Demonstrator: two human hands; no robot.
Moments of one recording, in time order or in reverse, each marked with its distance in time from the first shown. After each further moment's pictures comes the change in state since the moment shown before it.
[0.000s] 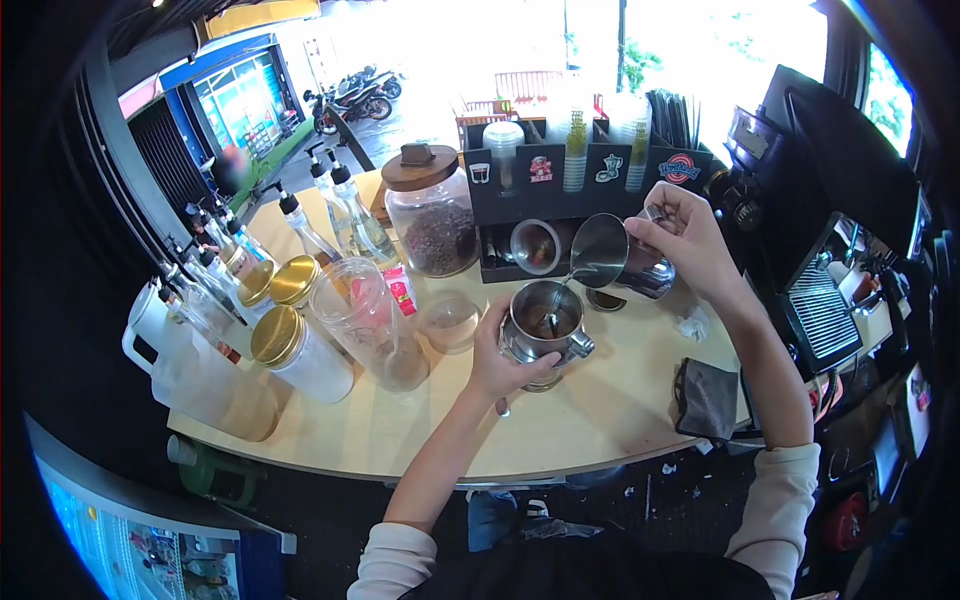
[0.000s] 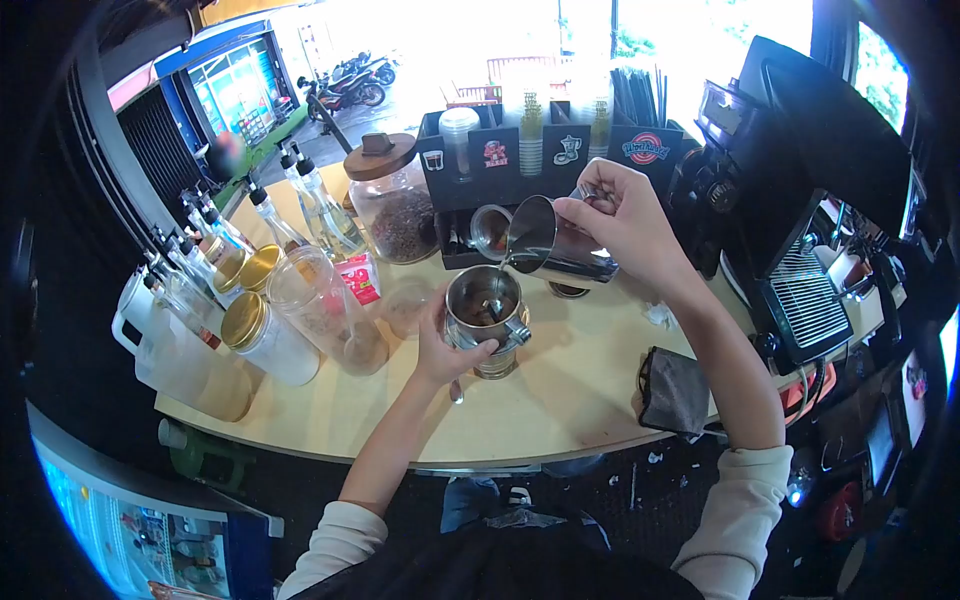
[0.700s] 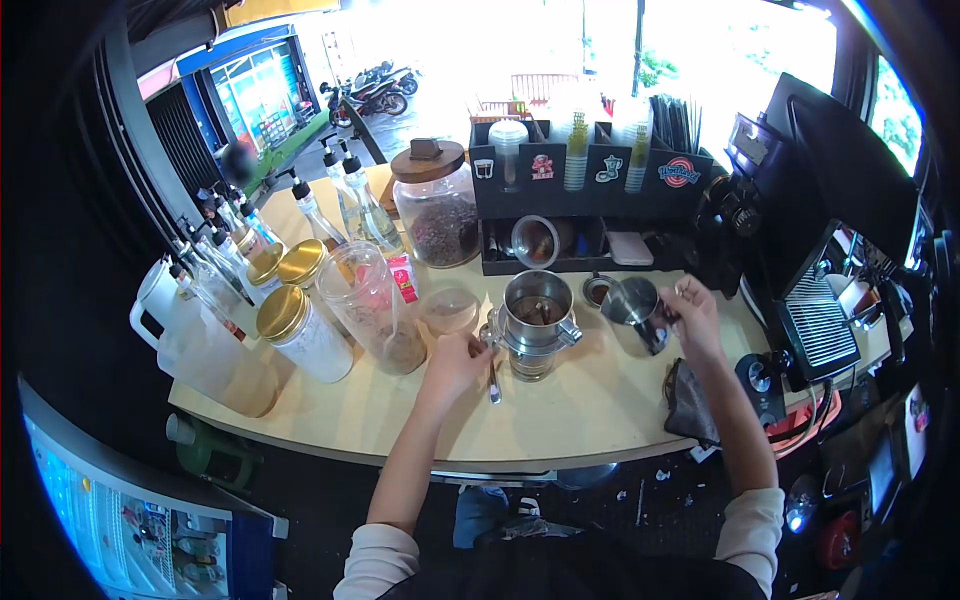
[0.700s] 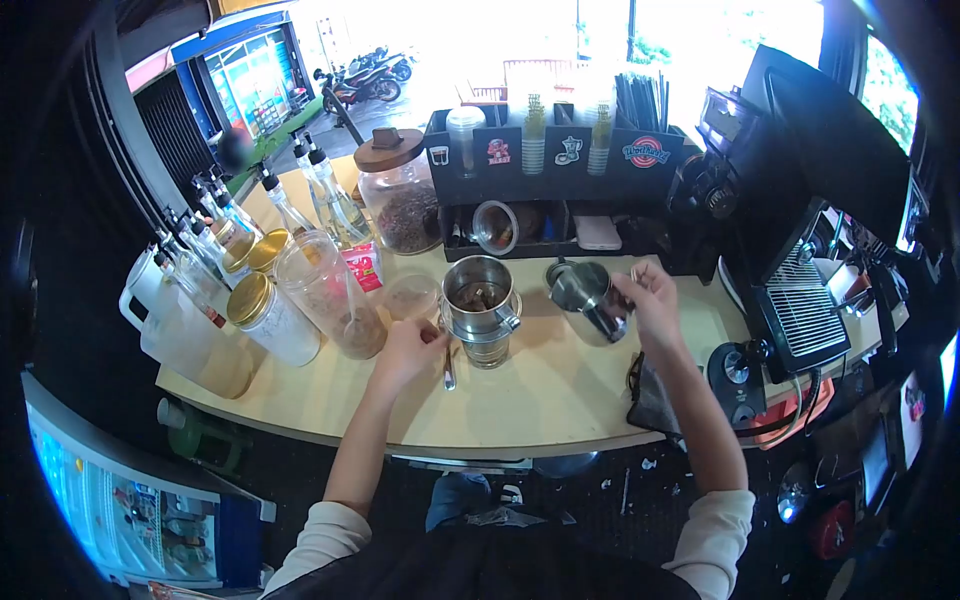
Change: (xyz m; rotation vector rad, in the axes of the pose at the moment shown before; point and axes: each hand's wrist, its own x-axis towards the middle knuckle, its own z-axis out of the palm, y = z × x) left_hand -0.032 0.013 -0.041 0.654 -0.044 -0.529; right_hand -0.074 0.116 -0.028 0.372 0.249 0.172
